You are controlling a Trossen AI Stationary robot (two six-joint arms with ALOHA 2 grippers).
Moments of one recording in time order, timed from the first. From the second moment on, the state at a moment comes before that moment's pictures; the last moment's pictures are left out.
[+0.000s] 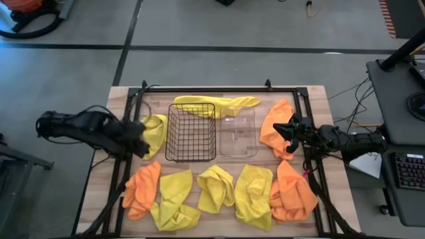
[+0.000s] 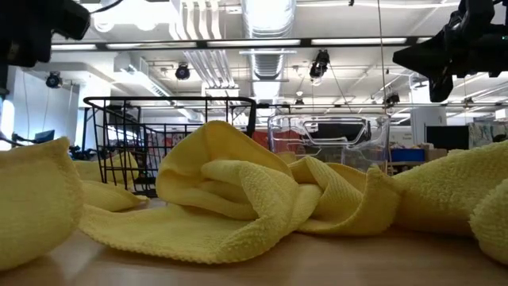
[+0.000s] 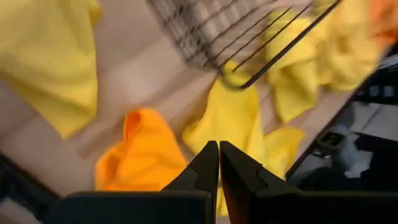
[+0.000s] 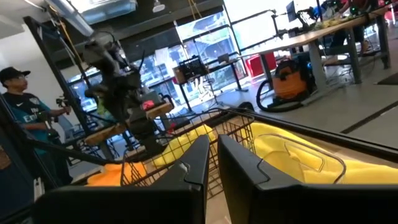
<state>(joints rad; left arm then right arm) -0.21 0.74 0.86 -1.16 0.07 -1.27 0.05 0.05 0.07 0.11 0.36 0.32</state>
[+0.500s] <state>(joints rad) -0.67 0.93 0.63 -0.96 0.02 -1.82 0.05 0.05 0.07 0.08 0.36 0.32</state>
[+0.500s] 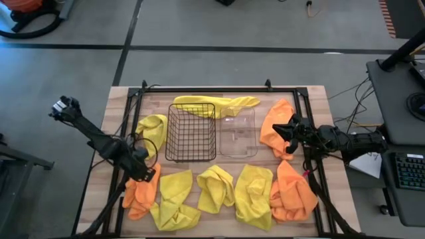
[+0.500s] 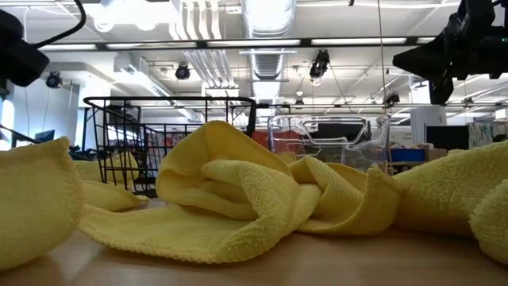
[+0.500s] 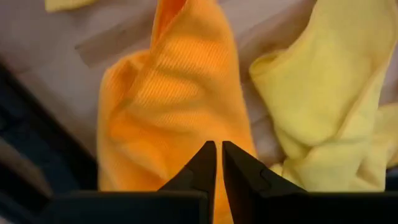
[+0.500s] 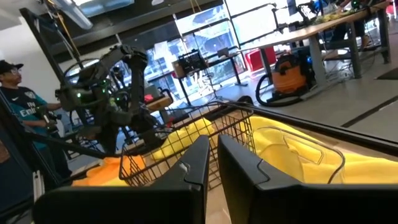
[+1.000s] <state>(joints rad) -0.67 1.19 0.68 -0.96 -0.02 -1.85 0.05 0.05 0.07 0.08 0.34 0.34</state>
